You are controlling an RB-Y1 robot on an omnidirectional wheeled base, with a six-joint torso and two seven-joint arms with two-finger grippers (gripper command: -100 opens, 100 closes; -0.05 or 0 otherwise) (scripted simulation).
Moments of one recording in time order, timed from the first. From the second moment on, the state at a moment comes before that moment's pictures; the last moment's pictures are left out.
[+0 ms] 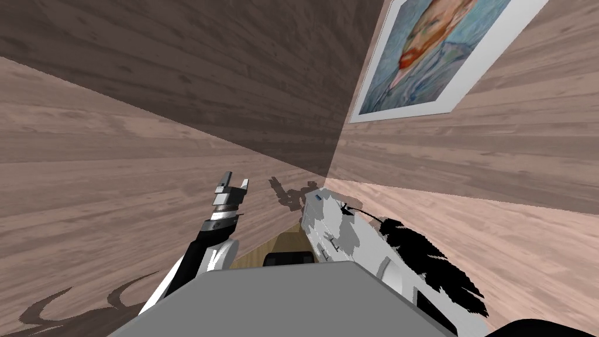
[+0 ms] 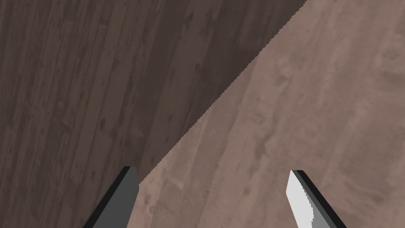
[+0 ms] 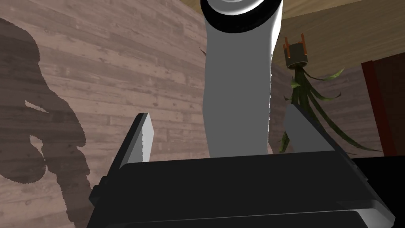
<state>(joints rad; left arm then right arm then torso) 0.50 0.03 -0.04 -2.28 0.01 -0.40 0.13 0.61 -1.39 0.92 -1.98 0.32 -0.24 1.19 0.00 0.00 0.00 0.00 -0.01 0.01</state>
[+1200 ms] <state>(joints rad) 0.50 0.03 -0.04 -2.28 0.01 -0.40 0.13 0.52 -1.56 1.07 -1.75 0.30 -0.07 1.47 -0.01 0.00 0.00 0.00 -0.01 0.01</state>
